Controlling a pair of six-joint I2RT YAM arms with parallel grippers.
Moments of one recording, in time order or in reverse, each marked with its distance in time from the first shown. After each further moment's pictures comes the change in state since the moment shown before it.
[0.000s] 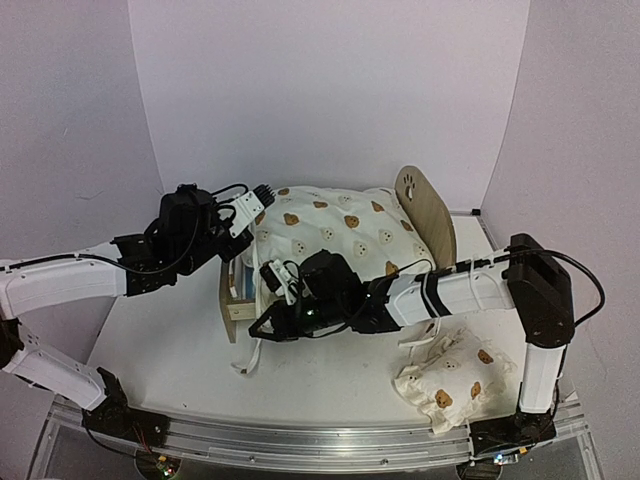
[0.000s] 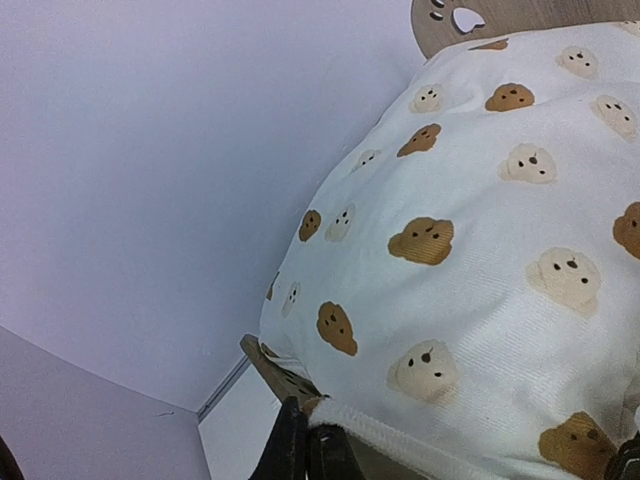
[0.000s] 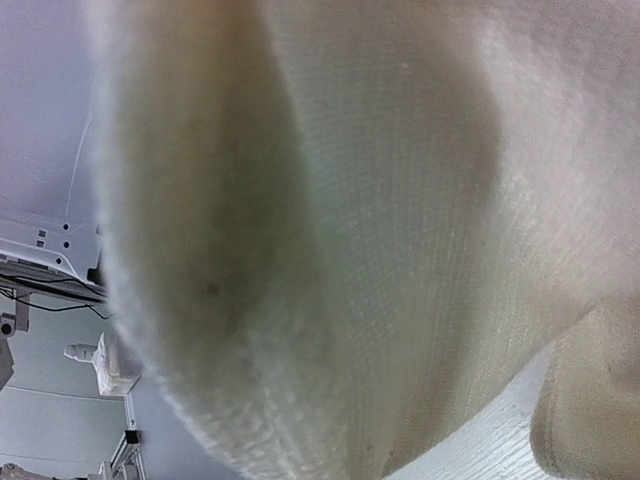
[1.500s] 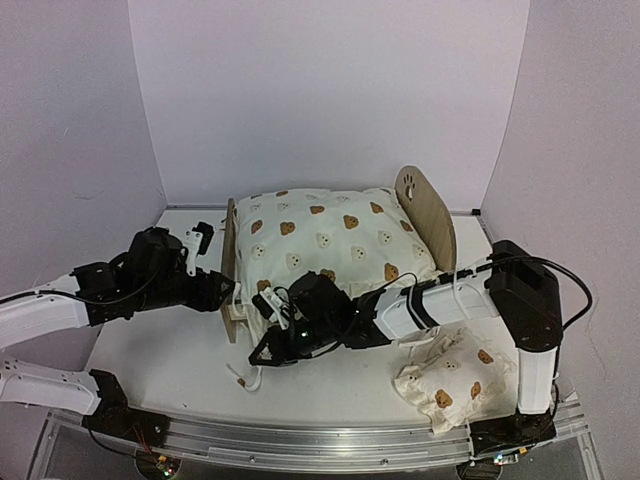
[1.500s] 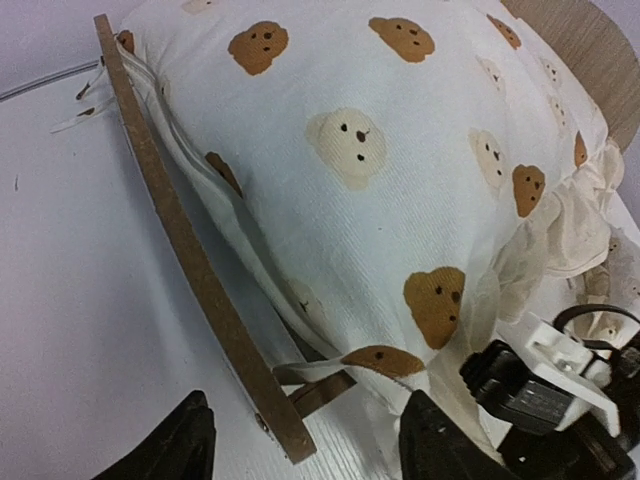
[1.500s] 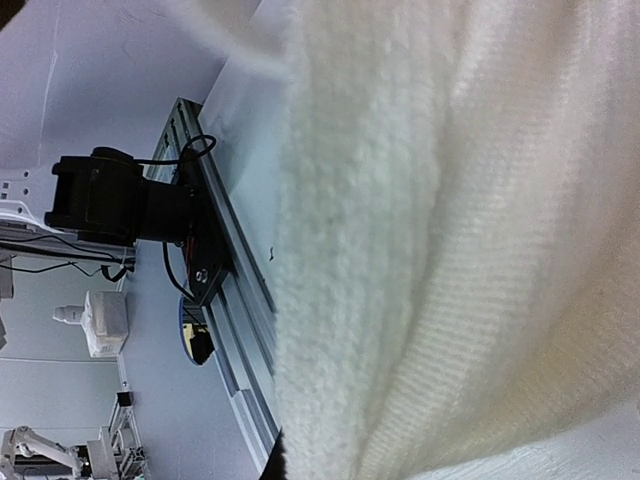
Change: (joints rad) left arm 0.047 -0.259 -0.236 -0.388 0.282 -0.960; right arm 0.044 0.056 -0.001 -0.046 -0.047 0.008
